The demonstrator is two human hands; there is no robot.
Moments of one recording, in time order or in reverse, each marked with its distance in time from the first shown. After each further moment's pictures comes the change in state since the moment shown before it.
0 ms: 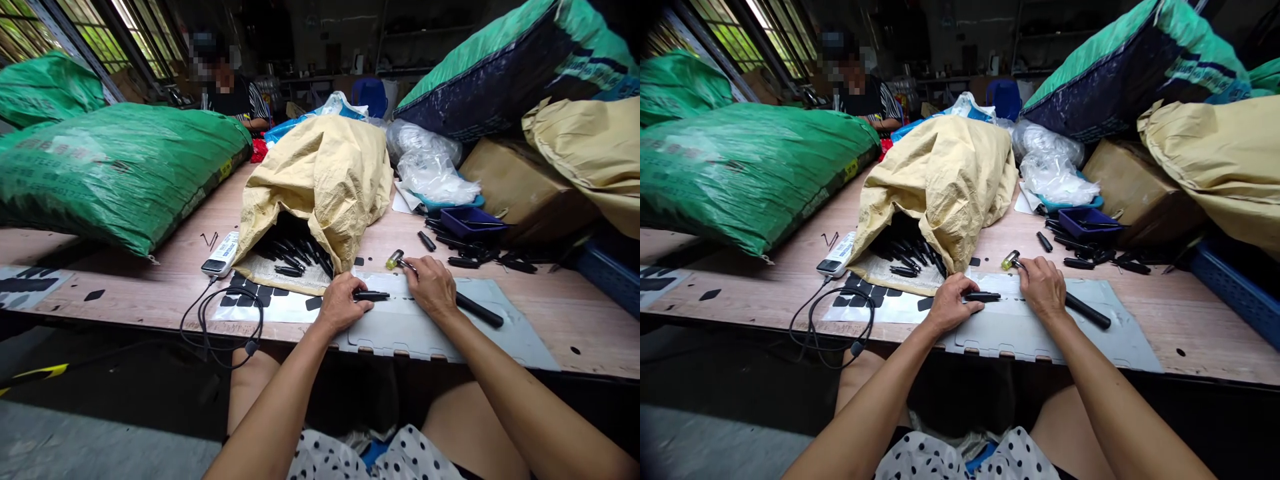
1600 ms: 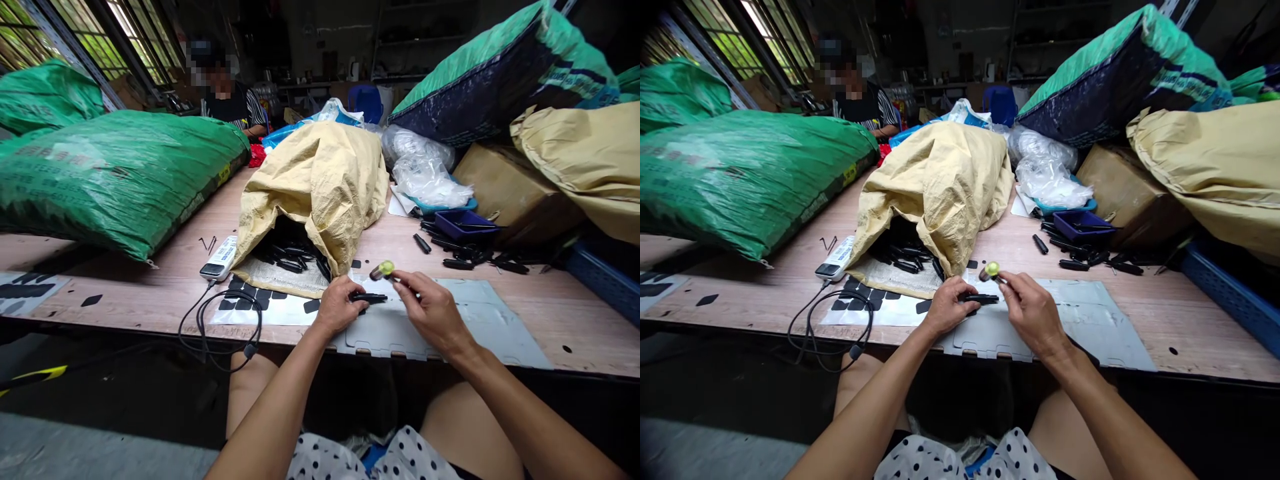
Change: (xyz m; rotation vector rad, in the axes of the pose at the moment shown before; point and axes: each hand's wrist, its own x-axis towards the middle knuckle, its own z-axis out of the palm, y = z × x) left_hand 0.000 0.002 -0.002 -0.060 -0.002 0.004; right_hand -0.024 -0.056 -0.075 0.559 -0.014 -0.084
